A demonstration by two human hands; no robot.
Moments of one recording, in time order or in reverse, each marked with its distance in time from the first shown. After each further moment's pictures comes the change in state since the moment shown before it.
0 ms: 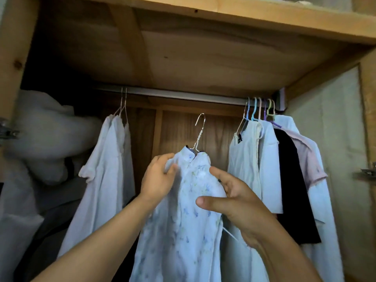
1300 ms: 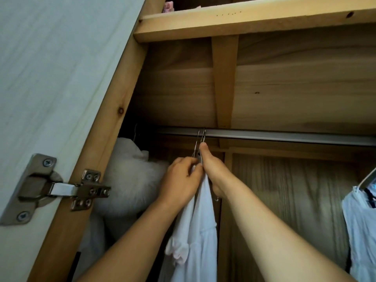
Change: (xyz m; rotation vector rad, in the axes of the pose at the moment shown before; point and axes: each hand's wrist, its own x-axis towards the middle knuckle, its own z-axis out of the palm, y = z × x) left_hand 0.123 -0.066 -0.142 0.180 0.172 0.098; right_hand 0.275 -0.061 0.199 -0.005 -0.103 -0.024
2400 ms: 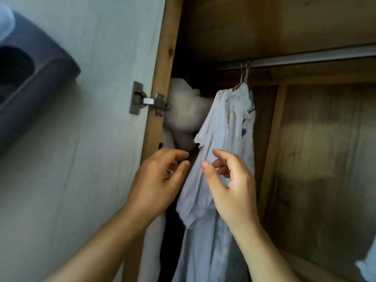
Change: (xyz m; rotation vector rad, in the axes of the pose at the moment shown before) left_hand -0.230 0.066 -0.125 0.372 0.035 -0.048; right_hand -0.232 0.112 0.035 -0.017 0.144 -0.678
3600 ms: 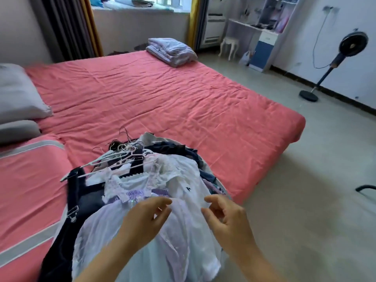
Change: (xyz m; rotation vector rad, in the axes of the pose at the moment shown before) left_hand -0.602 0.190 -0.551 1.016 0.654 -1.567; right_hand -0.488 -0.544 0.258 1.070 -1.629 -0.211
